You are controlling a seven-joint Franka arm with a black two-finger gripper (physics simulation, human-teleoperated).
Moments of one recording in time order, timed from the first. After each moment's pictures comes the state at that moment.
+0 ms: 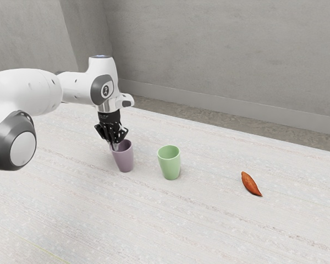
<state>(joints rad) -0.04 0.65 0.21 -1.42 -0.13 1.91 0.16</state>
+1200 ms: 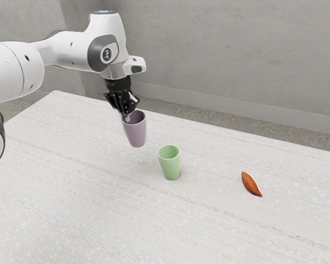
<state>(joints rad) -0.20 0.38 0.24 -1.46 -0.09 1.82 0.15</state>
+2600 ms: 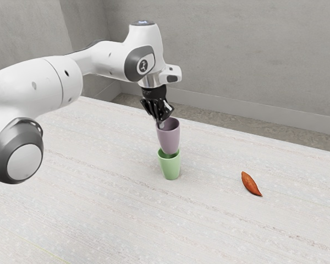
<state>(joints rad) -0.23 0.61 0.15 -1.21 -0.11 1.83 0.16</state>
